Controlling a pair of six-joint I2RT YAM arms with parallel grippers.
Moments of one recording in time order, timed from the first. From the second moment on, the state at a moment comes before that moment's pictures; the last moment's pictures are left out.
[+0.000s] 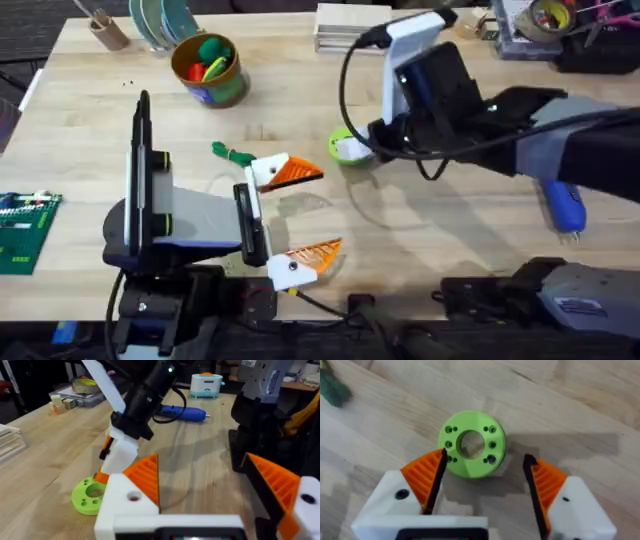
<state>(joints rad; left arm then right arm) -0.03 0.01 0.01 -0.07 1.29 0.03 0.60 1.43 0.79 -0.28 -0.04 0.17</state>
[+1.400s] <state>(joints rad) -0.03 0.01 0.00 -0.07 1.29 0.03 0.61 1.63 0.97 -0.46 0.01 0.17</state>
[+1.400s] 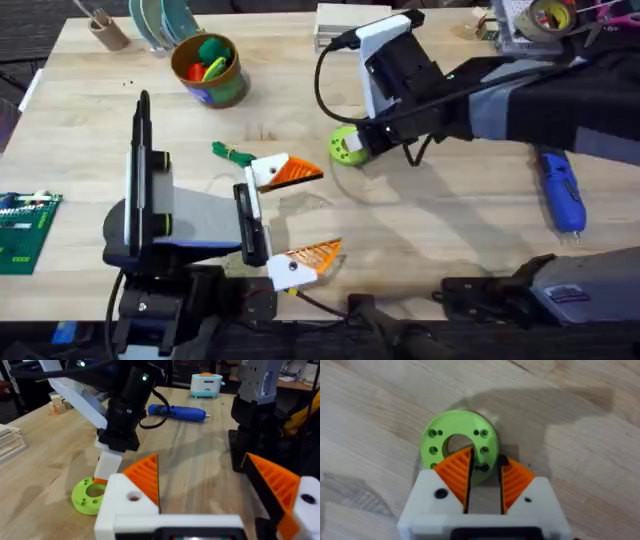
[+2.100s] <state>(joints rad) -0.03 0.01 0.01 -0.07 1.29 0.03 0.61 1.63 0.97 -0.49 0.02 0.16</state>
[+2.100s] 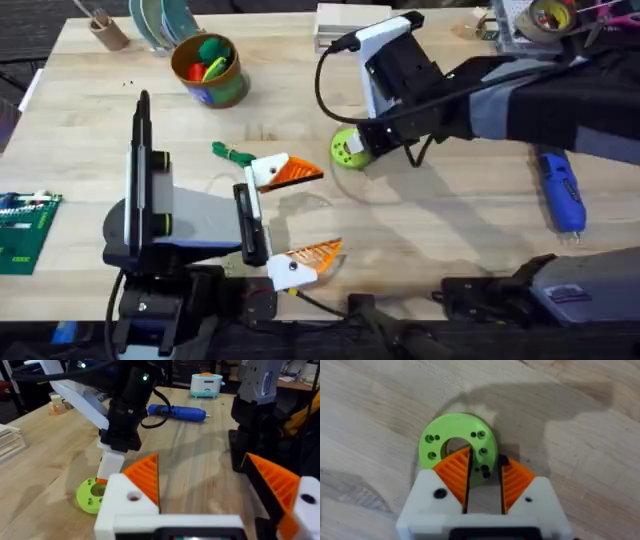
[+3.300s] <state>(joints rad) -0.03 0.01 0.00 -0.07 1.29 0.03 0.61 1.60 0.97 -0.54 0.02 0.16</state>
